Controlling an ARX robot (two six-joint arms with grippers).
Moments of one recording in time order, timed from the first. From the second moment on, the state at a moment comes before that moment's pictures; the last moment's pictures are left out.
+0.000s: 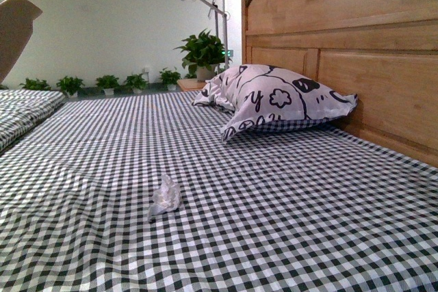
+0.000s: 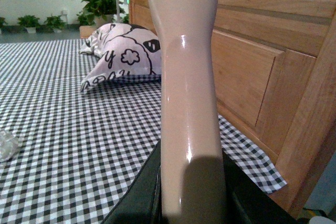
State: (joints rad) left arm 0.24 0.50 0.32 0.00 0.21 0.14; right arm 0.65 0.52 0.36 0.24 0.68 -0.07
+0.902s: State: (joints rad) left arm 0.27 1.49 0.81 -0.19 0.52 1.02; right arm 0.65 0.52 0.36 0.24 0.68 -0.07
